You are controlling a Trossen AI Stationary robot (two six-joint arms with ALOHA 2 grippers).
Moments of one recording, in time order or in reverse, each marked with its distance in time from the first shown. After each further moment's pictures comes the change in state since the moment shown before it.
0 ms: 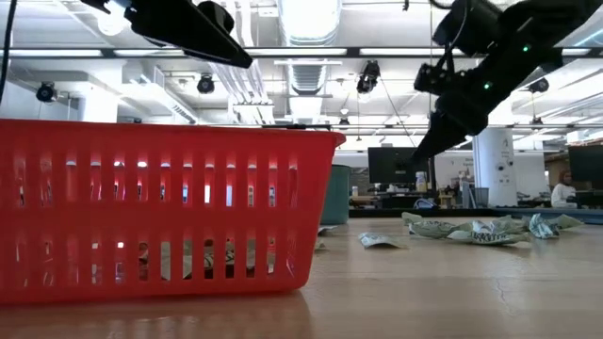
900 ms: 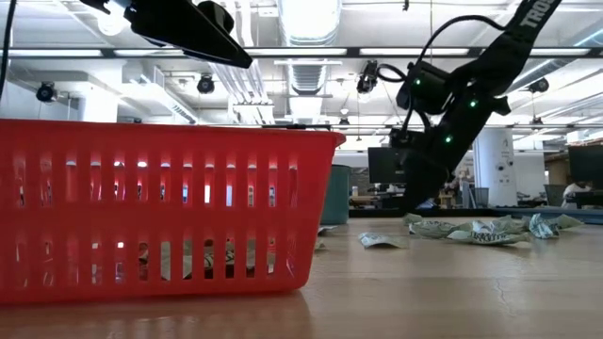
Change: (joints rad) left arm -0.001 0.001 0.000 0.002 0.000 0.000; right arm -0.208 0.372 0.065 0.120 -0.109 0.019
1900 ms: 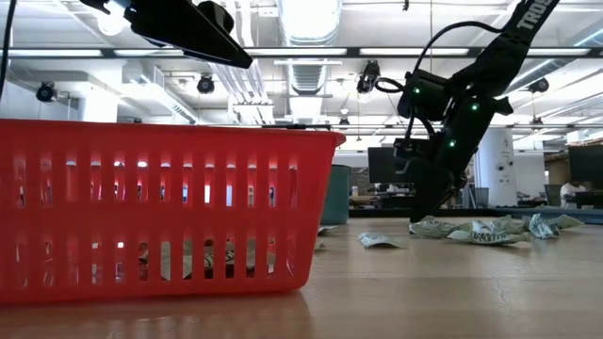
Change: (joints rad) left arm 0.001 0.000 0.000 0.000 0.001 0.000; right arm -0.018 0.012 0.006 -0.104 0.007 0.087
